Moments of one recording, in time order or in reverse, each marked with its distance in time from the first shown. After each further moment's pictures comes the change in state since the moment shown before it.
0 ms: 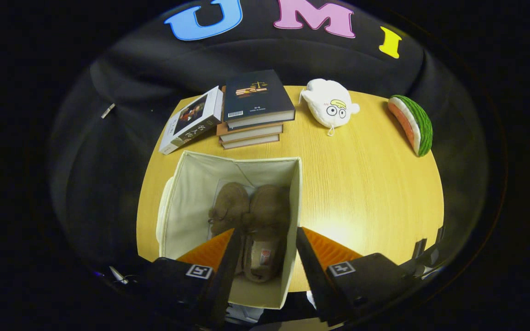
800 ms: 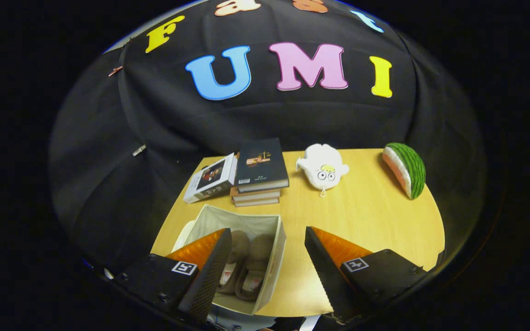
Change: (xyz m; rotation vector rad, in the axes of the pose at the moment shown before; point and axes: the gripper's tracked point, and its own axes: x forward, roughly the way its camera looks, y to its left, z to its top) arm -0.096 -0.053 0.074 -0.001 -0.480 0.106
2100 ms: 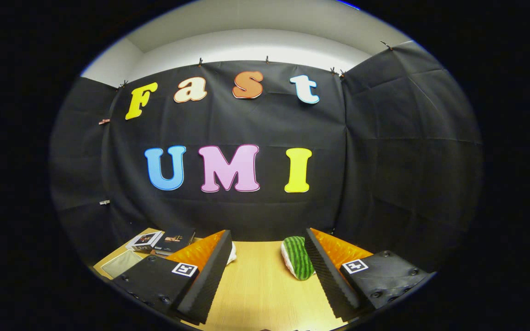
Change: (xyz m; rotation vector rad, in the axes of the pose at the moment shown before) arm -0.188 -0.311 0.135 -0.080 -0.587 -0.175
